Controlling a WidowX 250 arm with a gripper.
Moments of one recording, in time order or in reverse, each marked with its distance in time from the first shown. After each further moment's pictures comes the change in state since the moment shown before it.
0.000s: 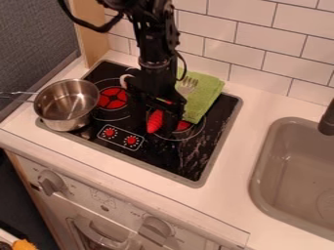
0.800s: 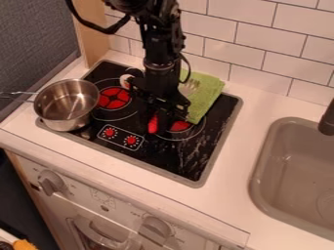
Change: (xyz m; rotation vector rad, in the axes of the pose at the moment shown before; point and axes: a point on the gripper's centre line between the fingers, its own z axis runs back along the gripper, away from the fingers) arm 0.002 -0.007 0.007 0.034 -0.005 -0.004
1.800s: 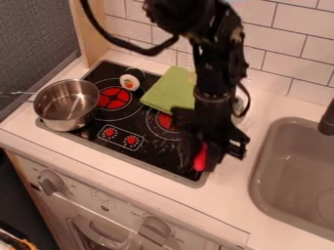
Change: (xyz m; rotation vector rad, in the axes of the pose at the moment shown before) arm -0.029 -0.094 0.006 -0.061 -0.004 0.009
